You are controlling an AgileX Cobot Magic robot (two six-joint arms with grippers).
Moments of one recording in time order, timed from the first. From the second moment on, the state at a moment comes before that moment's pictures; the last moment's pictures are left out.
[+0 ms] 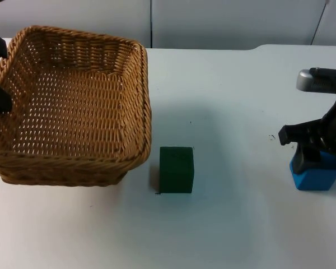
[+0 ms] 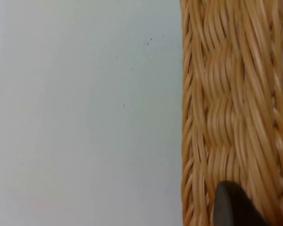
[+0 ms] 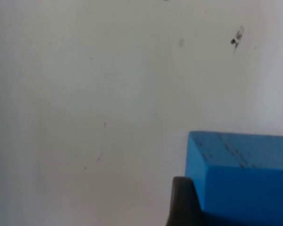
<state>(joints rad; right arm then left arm) 0.24 1.92 -0.93 0.03 0.41 0.17 0.07 1.56 -0.74 -1.08 0.55 0.75</state>
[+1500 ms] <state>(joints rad) 0.55 1.43 -1.20 0.05 0.55 0.14 0.07 1.56 -0.74 -1.09 0.55 0.75</state>
